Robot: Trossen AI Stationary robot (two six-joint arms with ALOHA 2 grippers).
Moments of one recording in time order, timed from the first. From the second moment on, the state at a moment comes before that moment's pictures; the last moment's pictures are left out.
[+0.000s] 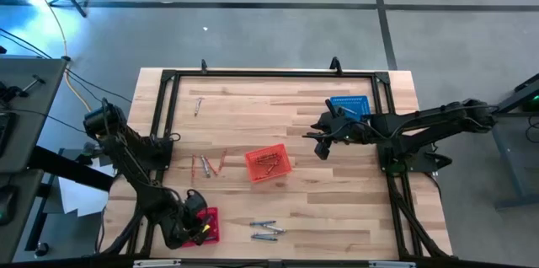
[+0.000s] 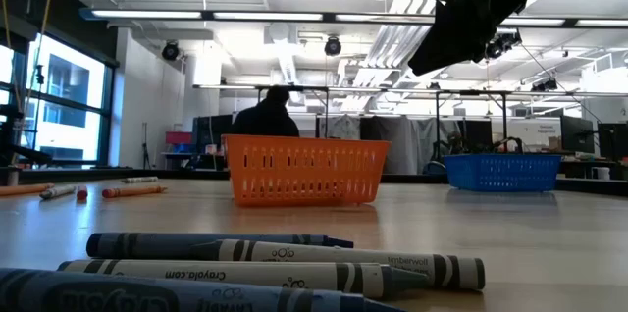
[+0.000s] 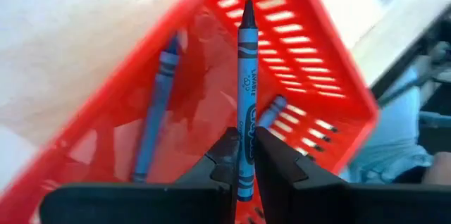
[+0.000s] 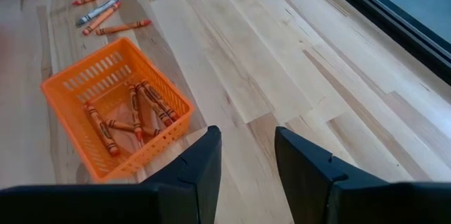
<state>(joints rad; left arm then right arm) -1.00 1.56 0.83 -0.40 -0.21 -1.89 0.07 1.14 0.75 -0.31 0.36 0.36</state>
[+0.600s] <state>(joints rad) -1.00 1.56 0.83 -0.40 -0.22 -1.96 0.07 1.14 0.75 -0.31 0.36 0.36</state>
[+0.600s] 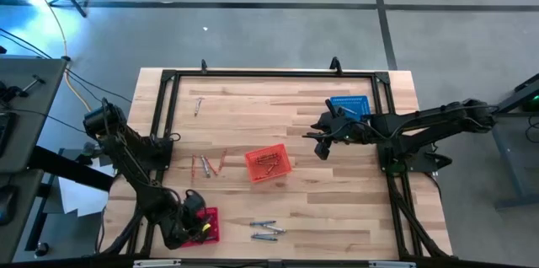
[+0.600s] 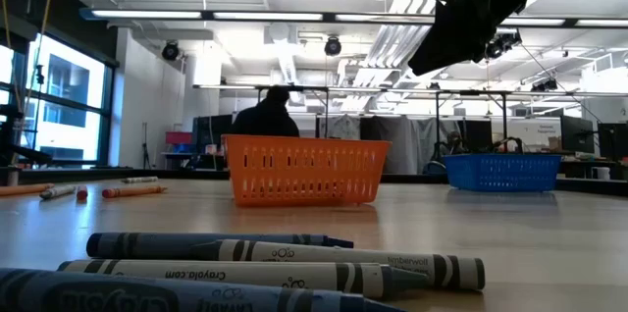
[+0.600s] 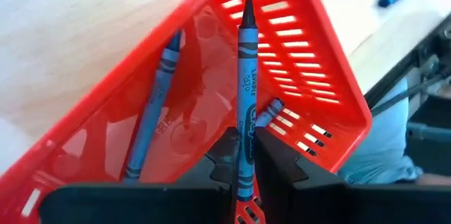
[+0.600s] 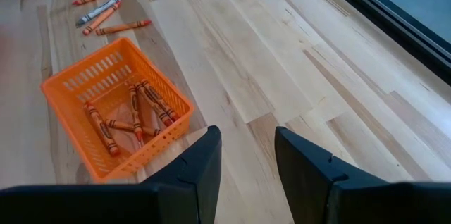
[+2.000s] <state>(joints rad) -0.16 1.50 1.09 -1.09 -0.65 -1.09 0.07 1.14 0.75 -0.31 0.36 0.36</state>
